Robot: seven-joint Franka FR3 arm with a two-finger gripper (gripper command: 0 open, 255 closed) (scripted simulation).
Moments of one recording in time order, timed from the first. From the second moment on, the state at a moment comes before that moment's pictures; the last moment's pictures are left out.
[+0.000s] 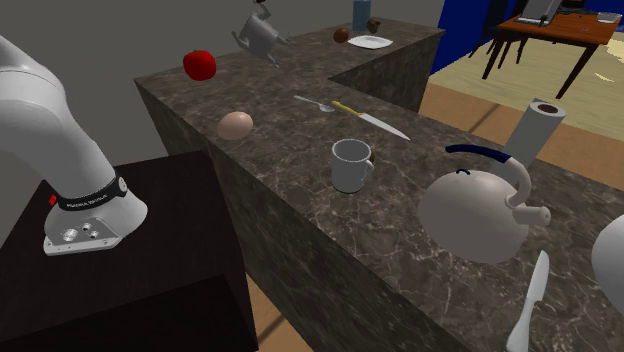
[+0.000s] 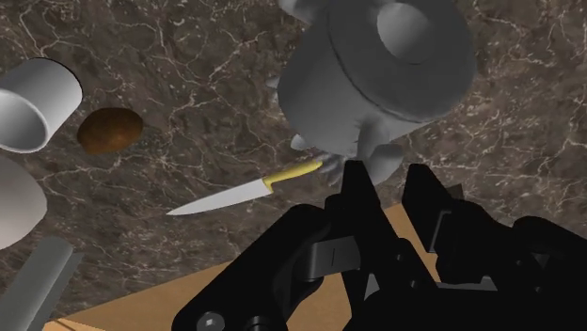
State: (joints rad) arm 0.31 -0.30 0.10 -2.00 -0.02 1.91 0.47
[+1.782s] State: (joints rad) arm 0.34 -0.28 0.17 -2.27 -0.03 2.20 0.59
